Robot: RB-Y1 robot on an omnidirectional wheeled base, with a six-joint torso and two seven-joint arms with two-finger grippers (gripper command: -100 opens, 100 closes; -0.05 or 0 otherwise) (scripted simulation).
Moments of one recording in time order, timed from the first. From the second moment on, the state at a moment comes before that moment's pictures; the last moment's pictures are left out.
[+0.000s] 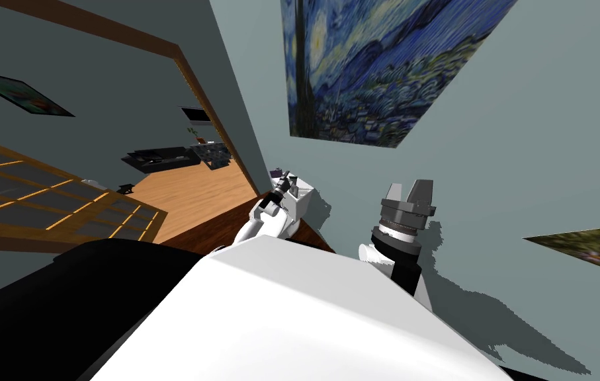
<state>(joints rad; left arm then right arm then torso) 0.01 0.31 -0.15 -1.95 0.19 0.08 0.19 0.49 -0.05 -0.04 -2.40 0.04 -0.52 0.14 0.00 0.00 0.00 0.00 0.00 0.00</state>
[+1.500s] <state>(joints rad) -0.15 0.44 -0.18 -2.07 0.50 0.39 0.32 0.49 -0.05 -0.04 -2.40 0.04 -0.52 0.14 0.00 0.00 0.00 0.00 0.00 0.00</state>
